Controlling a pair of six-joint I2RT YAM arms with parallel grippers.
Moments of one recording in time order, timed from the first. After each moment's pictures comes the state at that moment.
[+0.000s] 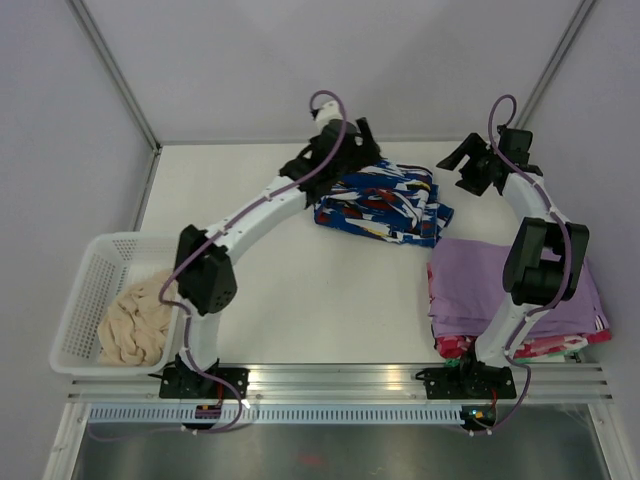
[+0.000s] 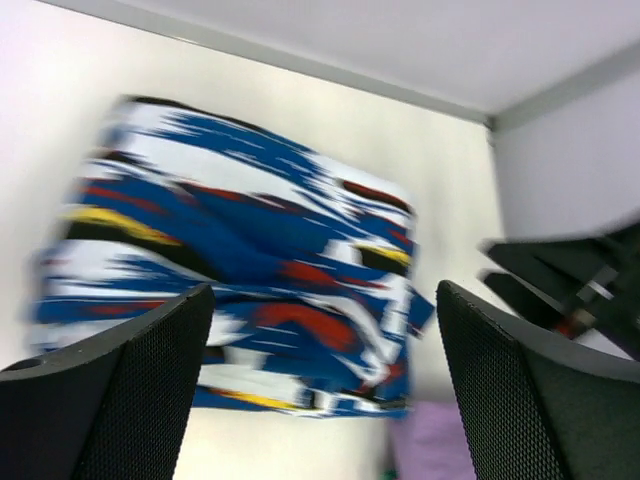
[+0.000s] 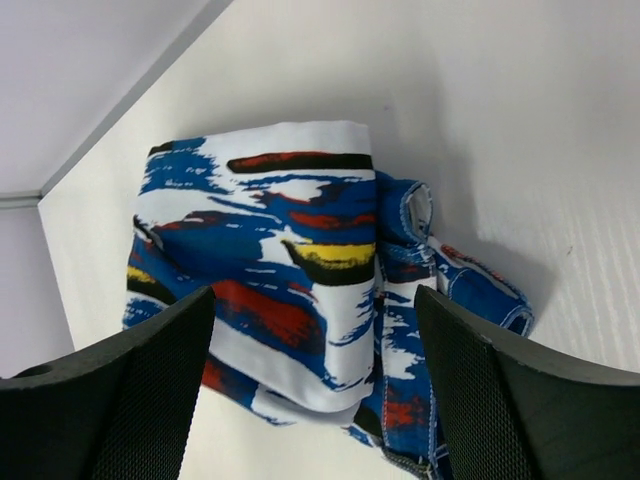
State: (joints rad) left arm -0.75 2.05 1.97 -0.30 -0.34 -0.74; right arm -0.20 1.88 1.47 -0.31 -0.41 0.58
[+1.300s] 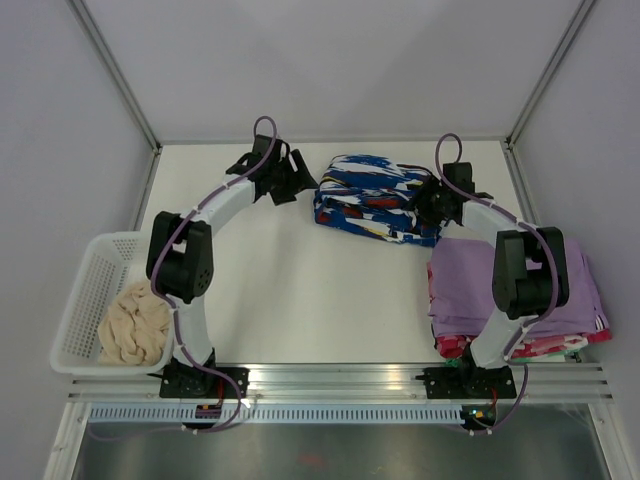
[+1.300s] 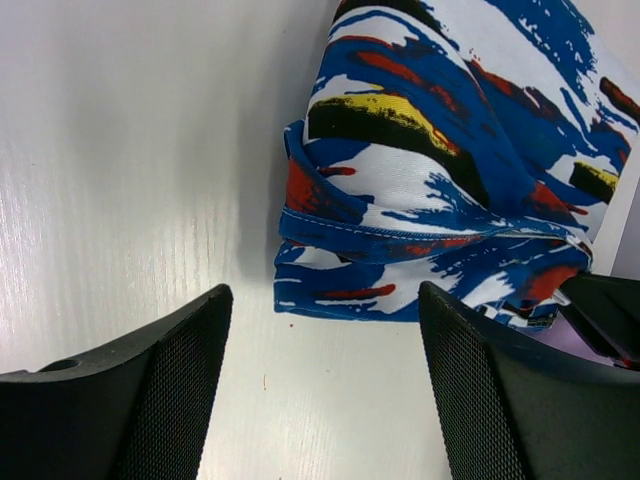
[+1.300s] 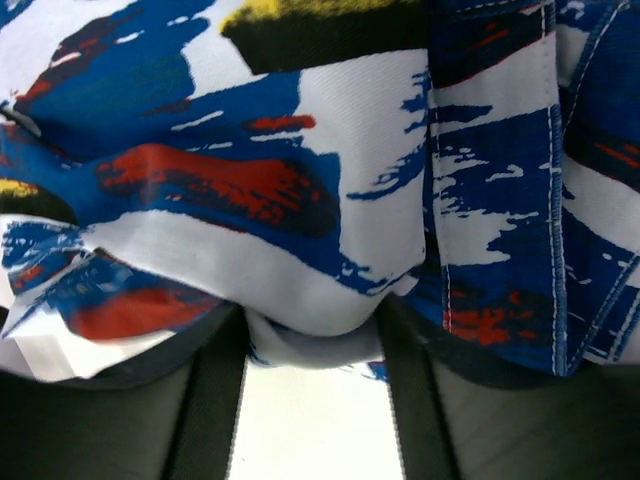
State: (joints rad) left arm -0.35 1.96 1.55 -0.37 0.17 -0.71; right arm 0.07 1.75 1.13 -0.22 -0.20 0.73
